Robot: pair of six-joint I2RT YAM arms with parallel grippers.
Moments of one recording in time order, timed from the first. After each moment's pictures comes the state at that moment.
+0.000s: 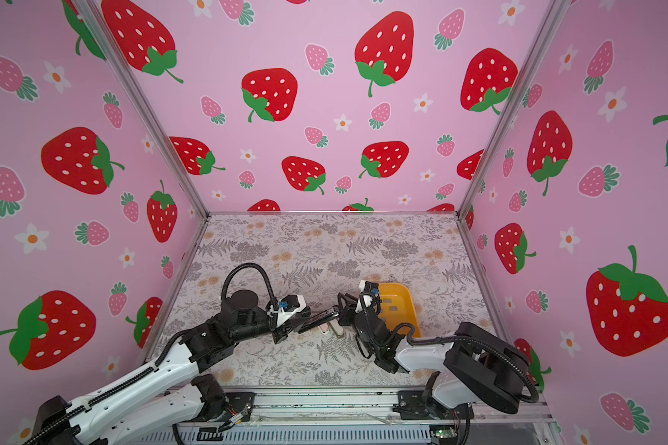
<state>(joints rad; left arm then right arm) -0.76 0.88 0.59 -0.18 0.33 0.39 1.06 1.39 0.34 0.78 0.48 0.71</state>
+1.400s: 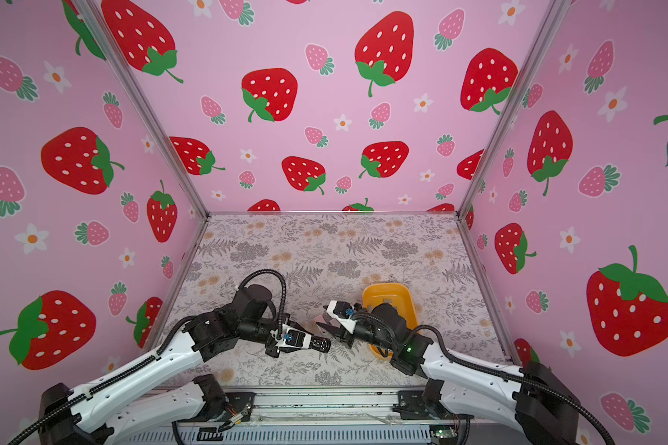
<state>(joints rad) -0.79 0.96 0.73 -0.52 0.61 0.92 1.08 1.00 0.41 0.46 -0.23 -0.16</state>
